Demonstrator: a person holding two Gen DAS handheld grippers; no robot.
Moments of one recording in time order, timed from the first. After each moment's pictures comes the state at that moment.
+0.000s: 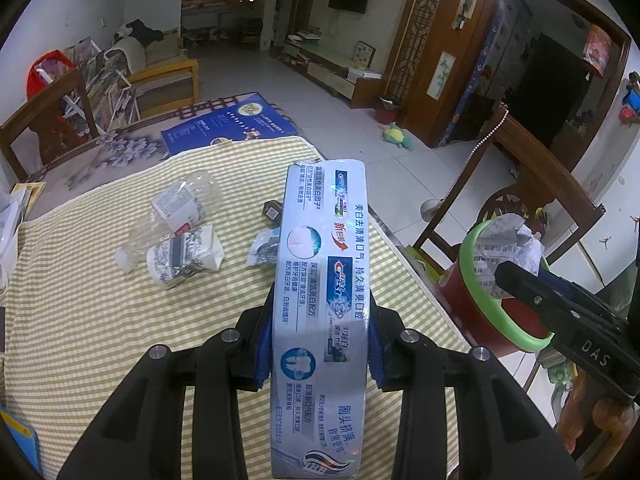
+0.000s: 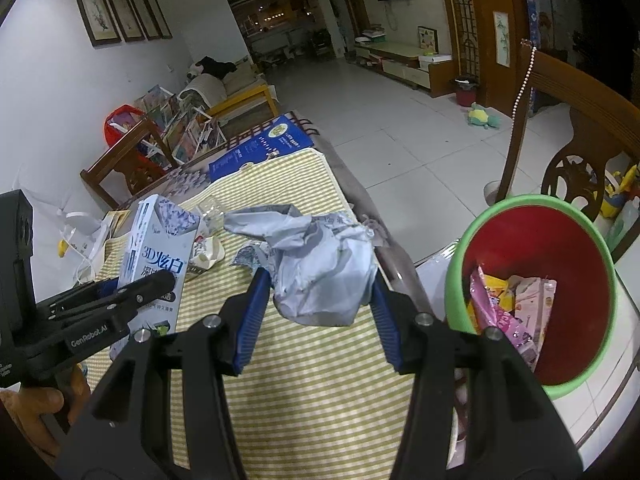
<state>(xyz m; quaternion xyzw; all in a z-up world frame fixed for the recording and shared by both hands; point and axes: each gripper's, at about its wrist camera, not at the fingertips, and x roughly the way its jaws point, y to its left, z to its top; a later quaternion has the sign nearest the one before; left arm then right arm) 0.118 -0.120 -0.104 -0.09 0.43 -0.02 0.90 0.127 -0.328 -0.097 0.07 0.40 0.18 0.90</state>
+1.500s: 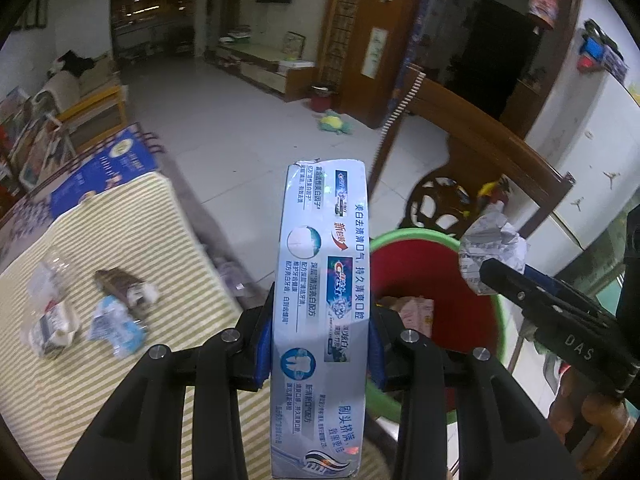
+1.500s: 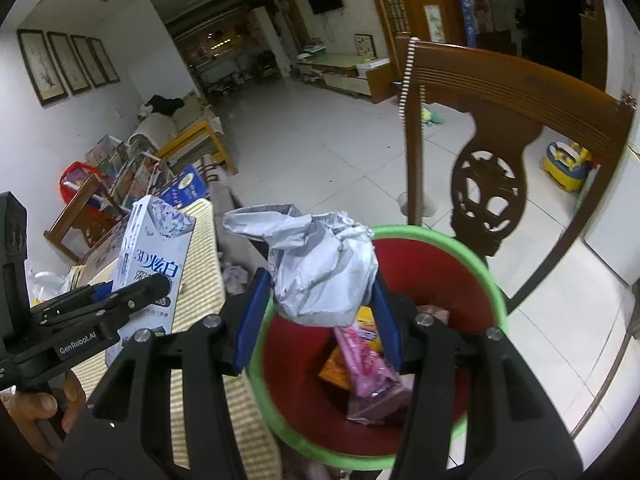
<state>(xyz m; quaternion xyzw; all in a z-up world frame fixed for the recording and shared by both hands) 0.206 -0.313 -0.094 -0.03 0.44 -0.12 0.89 0.175 -0.517 -0.100 0.13 0.39 0.09 0.91</state>
